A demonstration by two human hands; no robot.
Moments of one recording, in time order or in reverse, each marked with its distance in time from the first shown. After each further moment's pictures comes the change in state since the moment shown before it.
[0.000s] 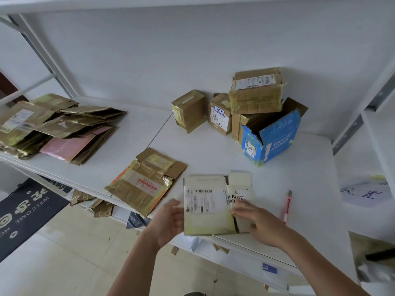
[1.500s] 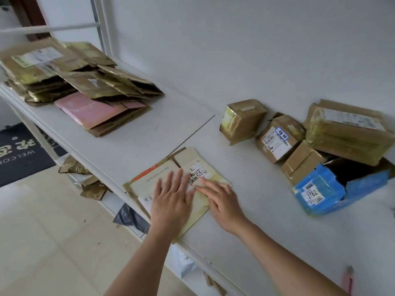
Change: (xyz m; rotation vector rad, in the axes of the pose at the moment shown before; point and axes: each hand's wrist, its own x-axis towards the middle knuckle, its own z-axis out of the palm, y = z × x) left_hand 0.110 0.029 -0.091 1.319 0.651 0.675; right_hand 0.228 -0.111 0.044 -0.252 0.296 -0.387
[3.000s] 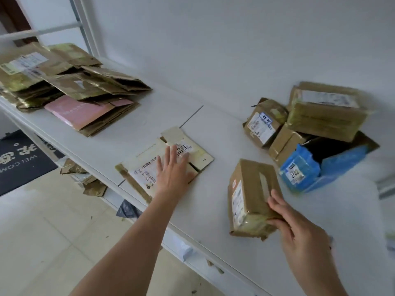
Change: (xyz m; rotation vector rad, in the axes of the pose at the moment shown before) left_hand 0.030 0.049 -0.046 0.020 -0.047 0.017; right_hand -0.167 -0.025 -0.126 0.033 0.447 0.182
